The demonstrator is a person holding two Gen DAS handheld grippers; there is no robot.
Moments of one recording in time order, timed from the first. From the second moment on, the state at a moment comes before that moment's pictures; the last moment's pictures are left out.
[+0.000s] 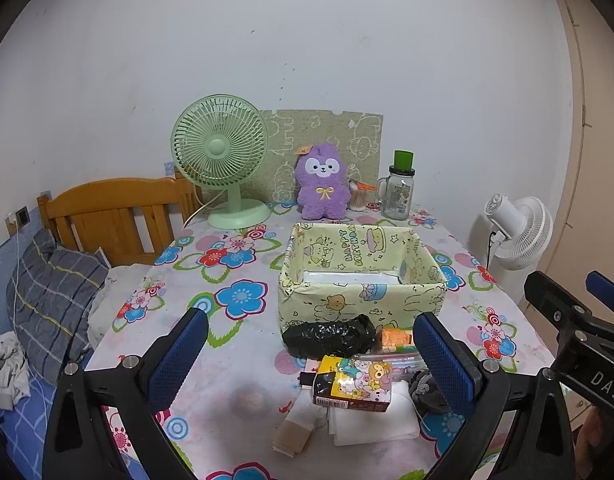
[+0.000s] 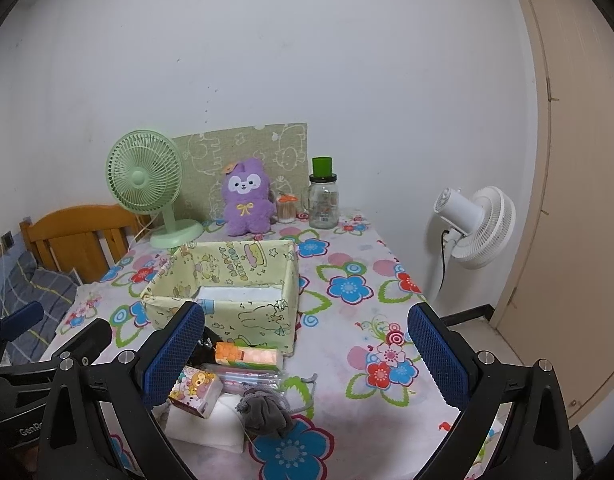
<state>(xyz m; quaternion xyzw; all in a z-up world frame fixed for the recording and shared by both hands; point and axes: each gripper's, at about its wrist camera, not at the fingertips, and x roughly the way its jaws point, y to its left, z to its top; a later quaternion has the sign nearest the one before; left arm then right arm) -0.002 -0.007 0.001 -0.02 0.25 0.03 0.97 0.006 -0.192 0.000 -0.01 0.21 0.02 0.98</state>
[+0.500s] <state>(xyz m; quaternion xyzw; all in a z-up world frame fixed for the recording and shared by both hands) 0.002 -0.009 0.001 -0.01 0.25 0.03 0.97 0.005 -0.186 0.002 -0.01 0.21 0.04 0.98</state>
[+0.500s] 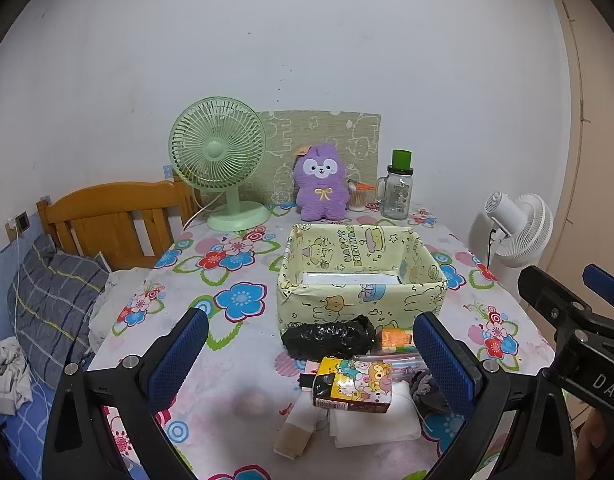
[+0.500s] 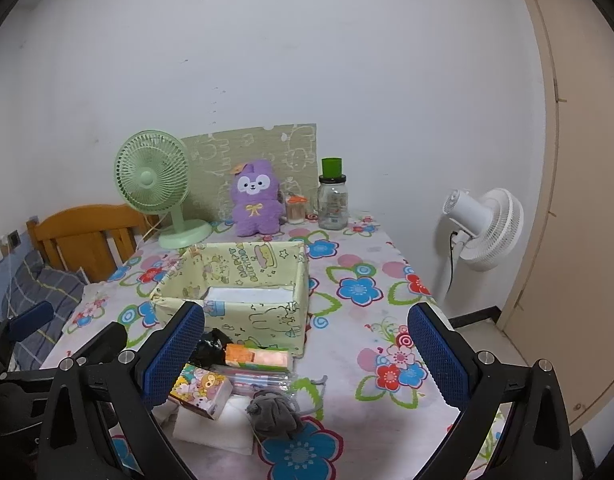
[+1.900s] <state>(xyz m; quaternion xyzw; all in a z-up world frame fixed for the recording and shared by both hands) 0.020 -0.012 -0.016 -0.02 0.27 0.02 0.96 0.025 -0.180 -0.008 0.00 0.23 0.04 0.97</state>
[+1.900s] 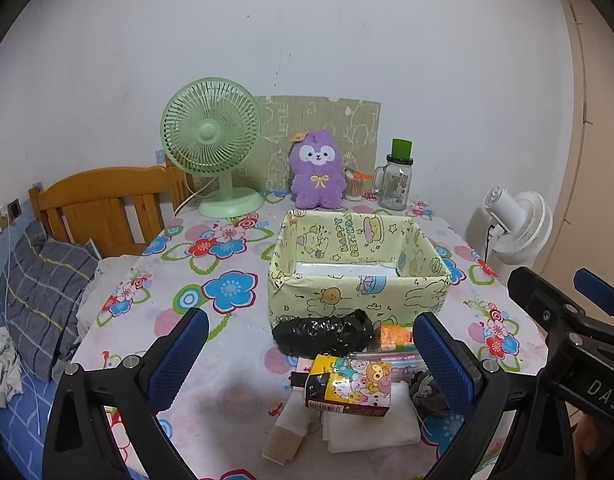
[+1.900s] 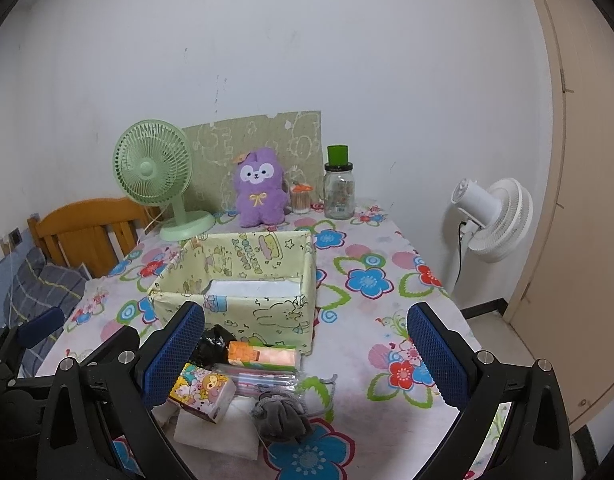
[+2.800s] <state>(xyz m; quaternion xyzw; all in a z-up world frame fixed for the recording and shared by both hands) 0.059 -0.010 -0.063 -0.03 0.34 0.00 0.94 0.076 -0.161 -0.059 0.00 0.30 0.06 0.95</state>
